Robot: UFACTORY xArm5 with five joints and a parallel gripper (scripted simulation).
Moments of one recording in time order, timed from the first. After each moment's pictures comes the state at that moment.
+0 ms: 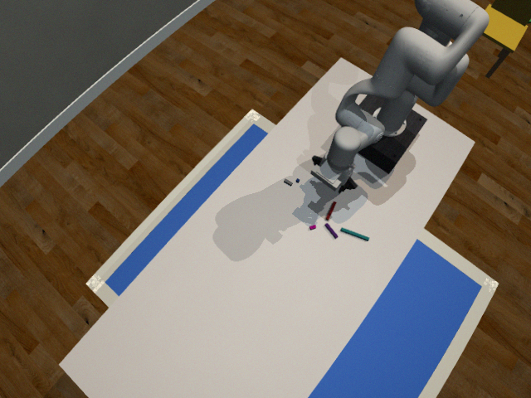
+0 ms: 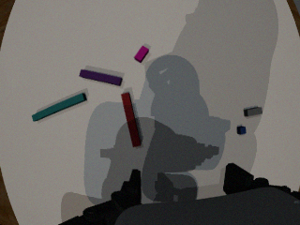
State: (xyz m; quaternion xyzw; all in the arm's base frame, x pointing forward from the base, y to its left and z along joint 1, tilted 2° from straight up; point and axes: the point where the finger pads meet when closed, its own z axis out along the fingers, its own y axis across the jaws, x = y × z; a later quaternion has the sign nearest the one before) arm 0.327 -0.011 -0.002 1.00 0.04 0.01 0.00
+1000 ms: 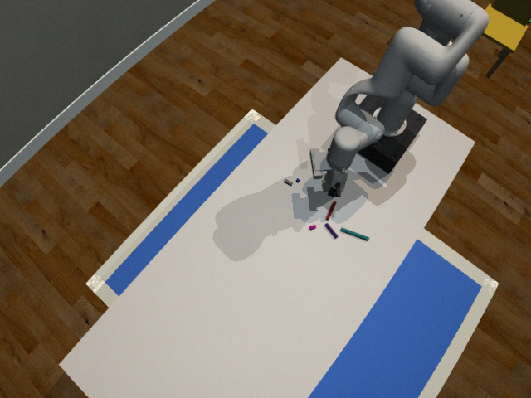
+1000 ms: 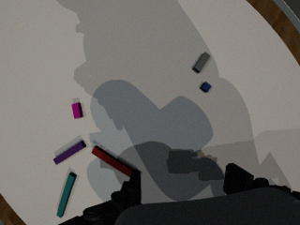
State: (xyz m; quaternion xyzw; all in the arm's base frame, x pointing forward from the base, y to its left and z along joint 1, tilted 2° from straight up) arm 0.327 -0.012 -0.002 0.93 -0.36 0.01 0.00
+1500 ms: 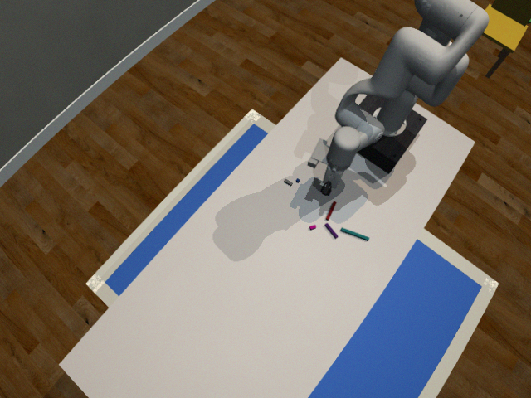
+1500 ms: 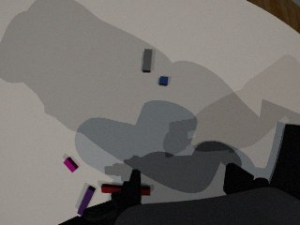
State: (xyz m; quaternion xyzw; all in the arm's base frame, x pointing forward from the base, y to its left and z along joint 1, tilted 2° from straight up) arm 0.327 -0.013 -0.002 0.81 -0.59 0.01 -0.01
